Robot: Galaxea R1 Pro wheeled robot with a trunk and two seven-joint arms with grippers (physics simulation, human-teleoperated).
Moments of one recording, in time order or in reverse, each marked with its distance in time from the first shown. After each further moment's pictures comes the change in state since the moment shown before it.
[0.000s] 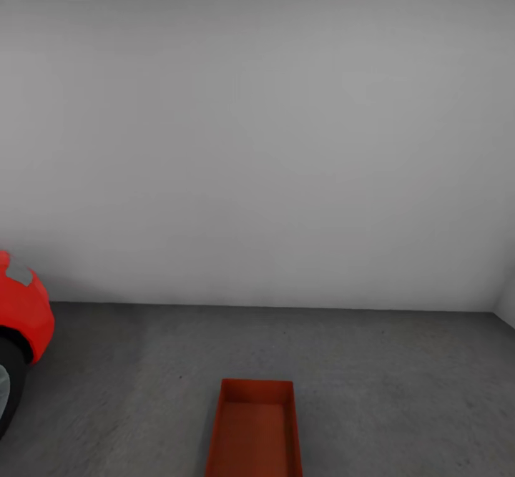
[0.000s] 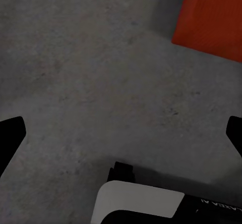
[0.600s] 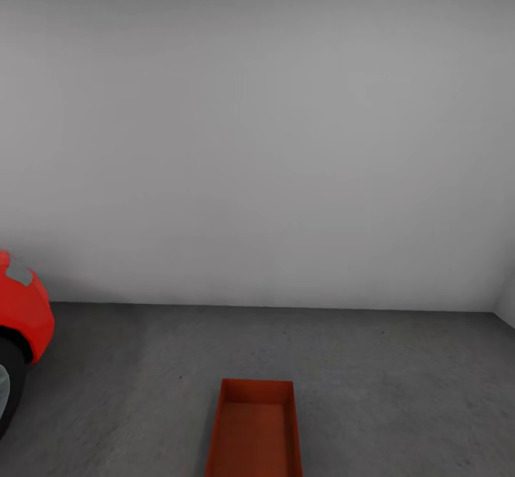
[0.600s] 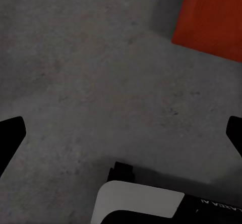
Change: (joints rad) left arm 0.000 0.000 0.000 0.000 0.000 0.000 0.000; right arm 0.000 0.001 0.000 0.000 -0.002 0.007 -0.002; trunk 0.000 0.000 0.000
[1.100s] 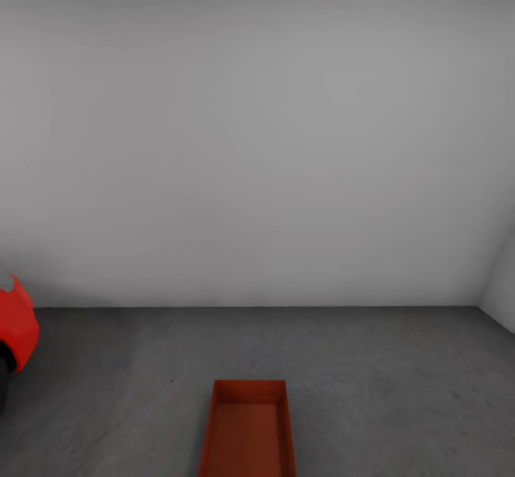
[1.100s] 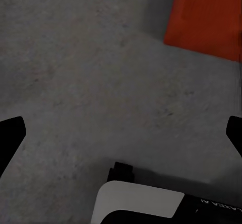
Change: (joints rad) left arm 0.000 0.000 0.000 0.000 0.000 0.000 0.000; right arm 0.000 -0.002 -0.002 0.000 -0.001 -0.007 0.000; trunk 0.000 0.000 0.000
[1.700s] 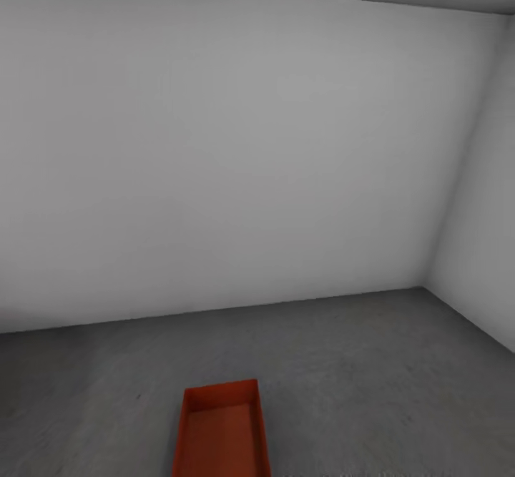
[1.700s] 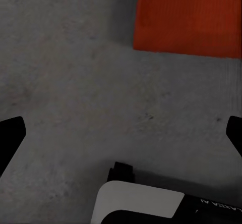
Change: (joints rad) left arm 0.000 0.000 0.000 0.000 0.000 0.000 0.000; right arm 0.000 -0.001 -0.001 0.000 0.000 -0.002 0.000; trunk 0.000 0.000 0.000
